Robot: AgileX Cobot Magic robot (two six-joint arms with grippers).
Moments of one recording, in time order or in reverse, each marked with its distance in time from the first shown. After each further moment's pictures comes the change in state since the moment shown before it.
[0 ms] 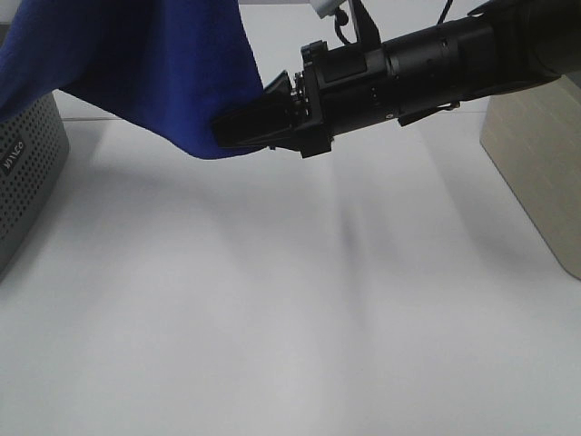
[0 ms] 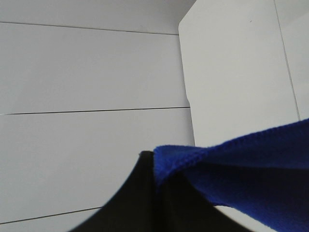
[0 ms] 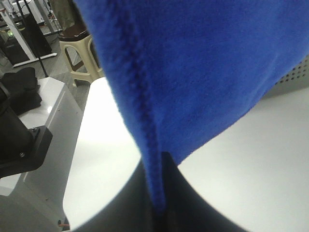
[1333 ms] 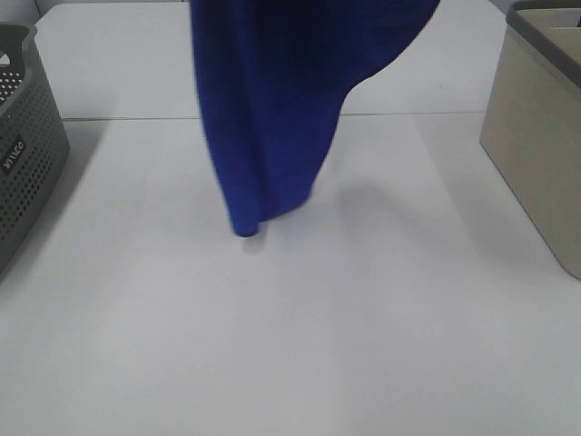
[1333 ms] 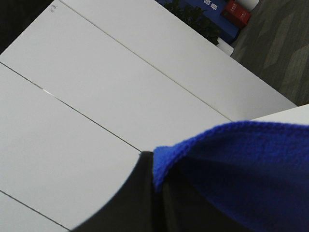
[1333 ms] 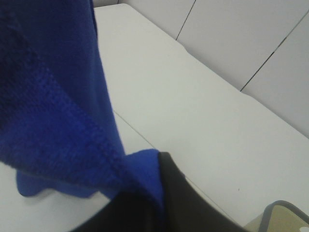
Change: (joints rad) left arm -0.027 0.009 0.000 -0.002 -0.401 -0.505; right arm 0.000 -0.700 -0.206 -1.324 -0.363 1.256
